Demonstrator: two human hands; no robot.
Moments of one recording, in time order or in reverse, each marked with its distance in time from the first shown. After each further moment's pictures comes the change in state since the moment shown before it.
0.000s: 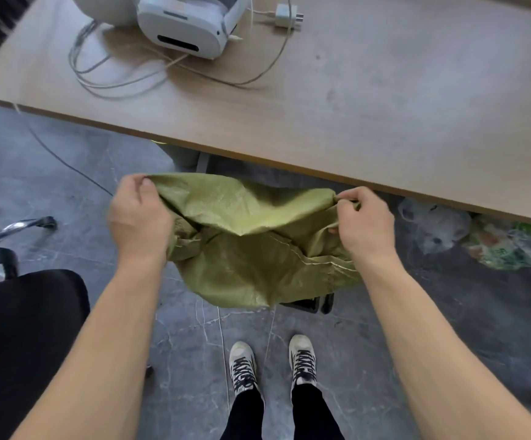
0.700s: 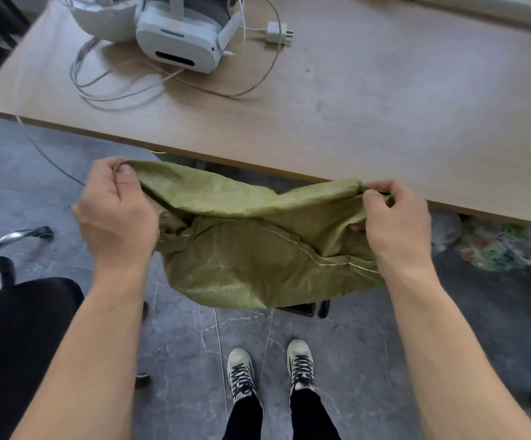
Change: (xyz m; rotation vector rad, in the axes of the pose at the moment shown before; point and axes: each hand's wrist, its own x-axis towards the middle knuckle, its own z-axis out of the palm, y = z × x) left_hand -0.015 0.028 -0.033 0.009 0.152 0.221; right_hand -0.018 -0.014 -0.047 0.085 0.154 -0.078
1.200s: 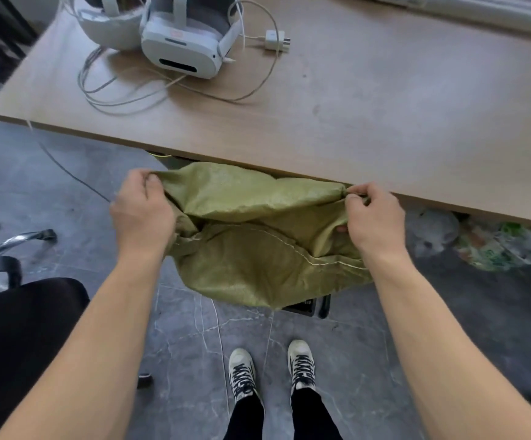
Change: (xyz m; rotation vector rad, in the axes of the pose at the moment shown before) left_hand -0.003 0.006 0.005 0.041 -0.177 -0.058; right_hand -0.008 -0.008 0.007 -0.062 -0.068 0.015
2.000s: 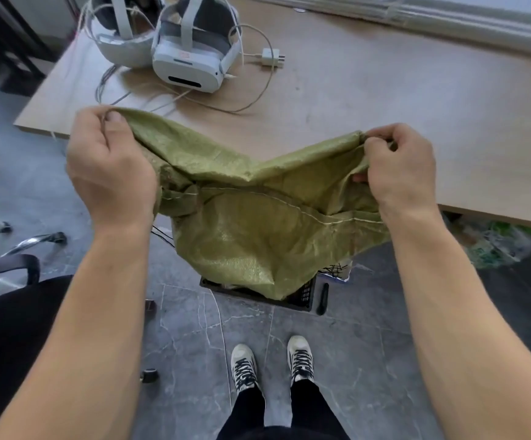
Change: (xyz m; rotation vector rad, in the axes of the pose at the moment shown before) left_hand -0.002 0.075 -0.067 -0.224 0.256 0.158; right_hand 0.002 -0.069 -0.057 0.175 0.119 -0.144
